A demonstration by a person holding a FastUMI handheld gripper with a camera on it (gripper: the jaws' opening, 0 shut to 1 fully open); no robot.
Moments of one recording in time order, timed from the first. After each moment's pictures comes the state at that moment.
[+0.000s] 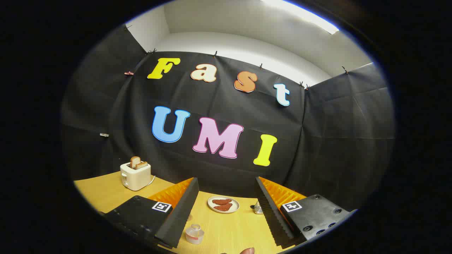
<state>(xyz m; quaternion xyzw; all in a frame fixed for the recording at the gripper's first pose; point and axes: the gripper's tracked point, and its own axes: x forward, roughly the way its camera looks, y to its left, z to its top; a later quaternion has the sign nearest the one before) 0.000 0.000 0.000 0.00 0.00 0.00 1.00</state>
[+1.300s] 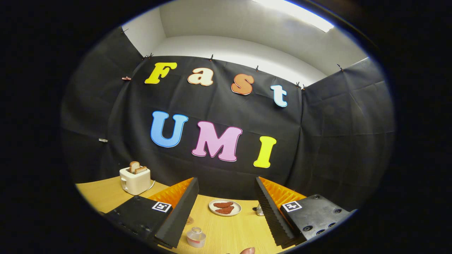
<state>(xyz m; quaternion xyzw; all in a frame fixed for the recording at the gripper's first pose) 0.008 0.001 -0.010 0.01 -0.02 0.00 1.00</state>
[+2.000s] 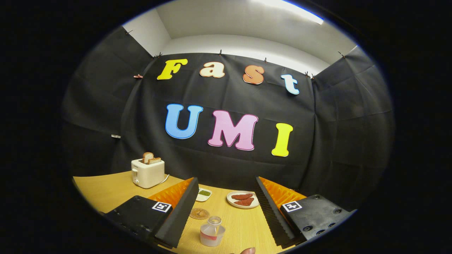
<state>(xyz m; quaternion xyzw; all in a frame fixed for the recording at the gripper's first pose) 0.013 0.050 -0.118 0.04 -0.01 0.05 1.00</state>
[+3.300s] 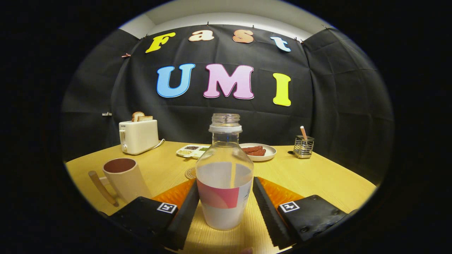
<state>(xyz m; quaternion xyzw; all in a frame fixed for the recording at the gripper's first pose) 0.036 0.107 -0.324 0.10 0.11 0.04 0.99</state>
